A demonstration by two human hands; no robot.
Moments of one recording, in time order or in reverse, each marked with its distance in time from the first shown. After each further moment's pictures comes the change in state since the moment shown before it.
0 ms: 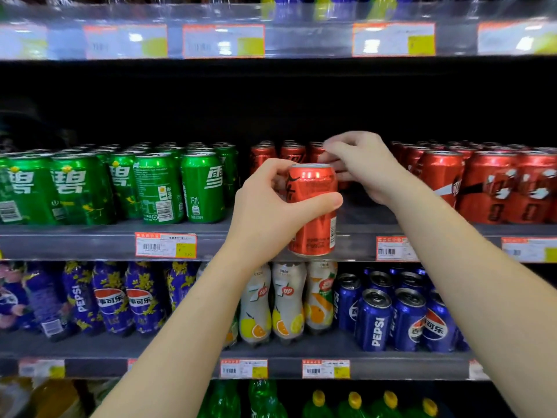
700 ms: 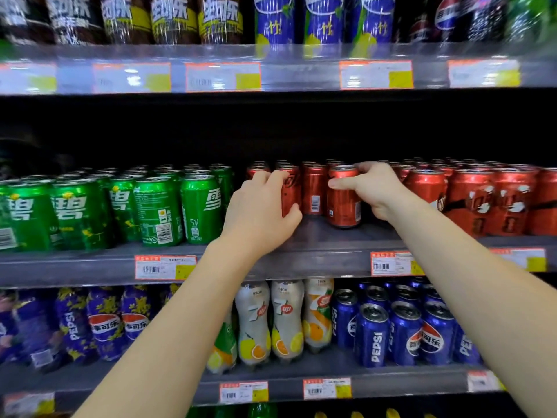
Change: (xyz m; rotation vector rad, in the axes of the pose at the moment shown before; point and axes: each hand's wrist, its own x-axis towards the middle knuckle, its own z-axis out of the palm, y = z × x) left_hand 0.051 -0.019 -0.005 0.814 -0.093 0.219; right_hand 0.009 0.022 -0.020 0.130 0.129 0.108
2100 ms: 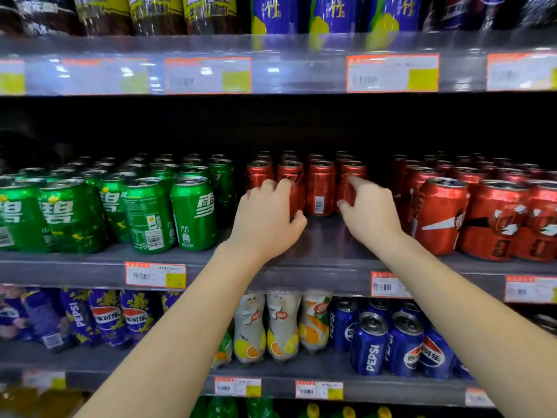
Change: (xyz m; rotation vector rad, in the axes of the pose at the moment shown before) left_hand 0.032 0.004 0.032 0.064 -0.075 -0.031; right_hand 0.004 0.029 0.010 -0.755 0.103 -0.265
